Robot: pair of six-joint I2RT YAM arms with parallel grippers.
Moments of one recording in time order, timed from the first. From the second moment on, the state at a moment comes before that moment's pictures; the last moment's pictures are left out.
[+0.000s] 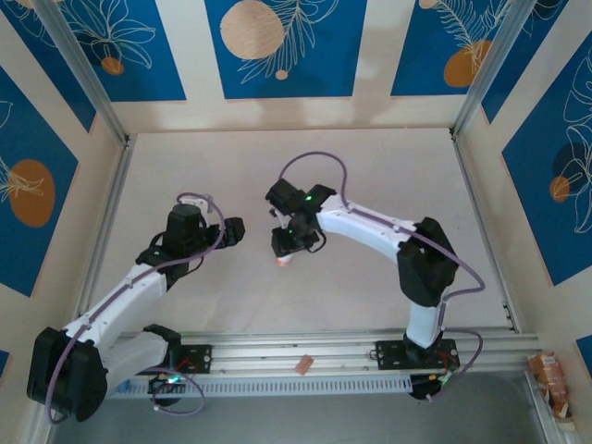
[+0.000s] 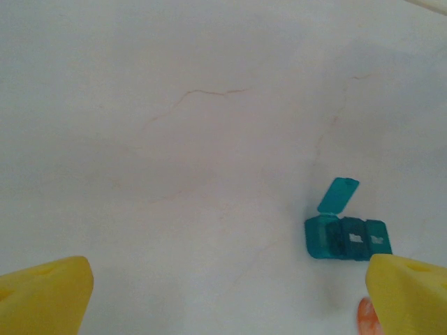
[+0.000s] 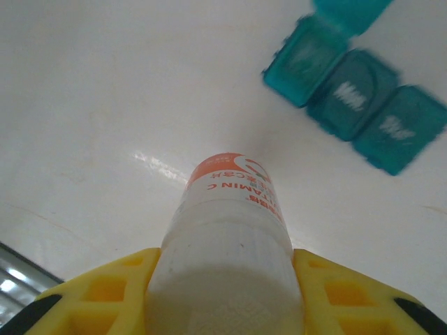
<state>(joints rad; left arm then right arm) -0.36 1.03 0.61 -0.20 0.08 -0.44 0.82 1.80 1.51 -0.98 -0.13 0.42</state>
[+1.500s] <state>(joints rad) -0.56 1.58 0.85 0.38 0.54 0.20 0.46 1.94 1.94 -1.31 -0.60 0.16</state>
